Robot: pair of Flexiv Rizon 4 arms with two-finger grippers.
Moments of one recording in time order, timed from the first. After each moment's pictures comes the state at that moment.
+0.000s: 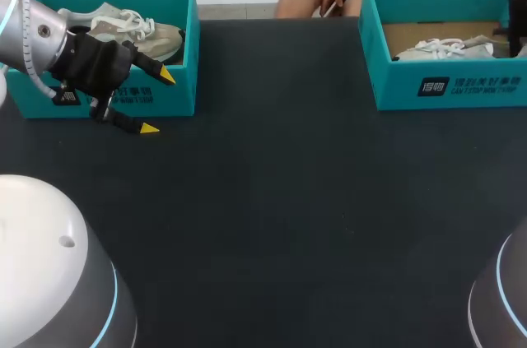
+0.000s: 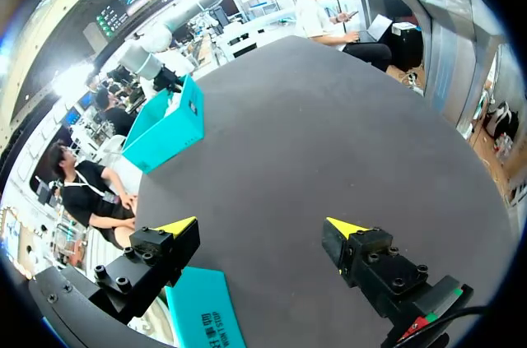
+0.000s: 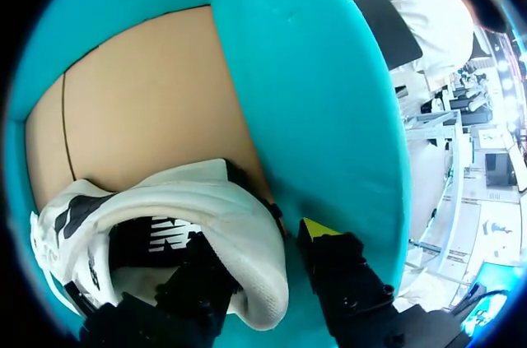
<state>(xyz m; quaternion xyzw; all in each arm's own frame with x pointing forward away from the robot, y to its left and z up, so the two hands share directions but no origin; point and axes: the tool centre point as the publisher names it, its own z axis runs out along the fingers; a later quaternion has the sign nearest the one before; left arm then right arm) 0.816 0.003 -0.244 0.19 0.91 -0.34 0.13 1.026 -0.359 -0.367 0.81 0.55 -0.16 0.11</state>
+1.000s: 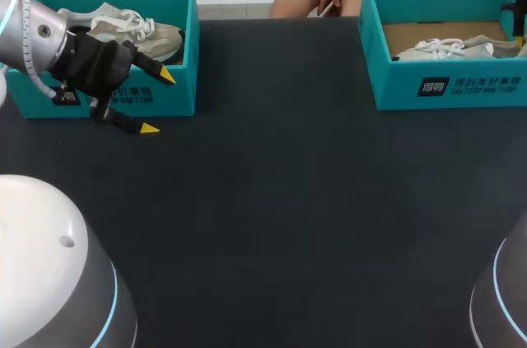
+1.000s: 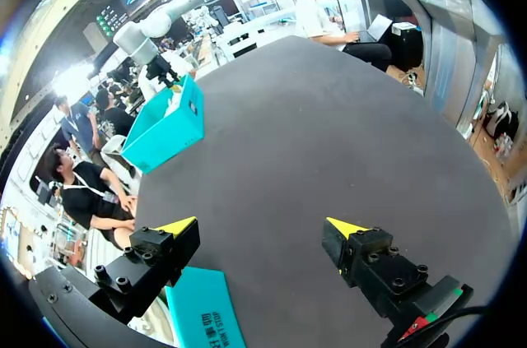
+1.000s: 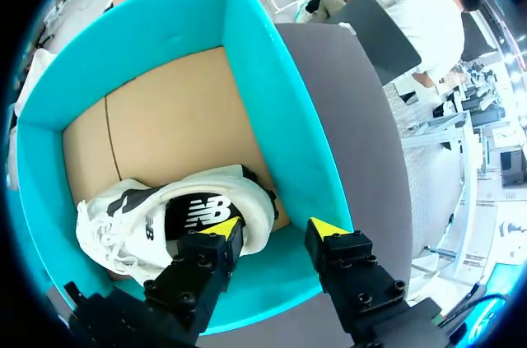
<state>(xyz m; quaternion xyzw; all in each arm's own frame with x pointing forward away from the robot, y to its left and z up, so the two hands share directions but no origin) 0.816 0.004 -0.244 0.19 0.91 -0.34 0.13 1.031 -0.345 -0.309 0.82 0.56 -0.09 0.11</state>
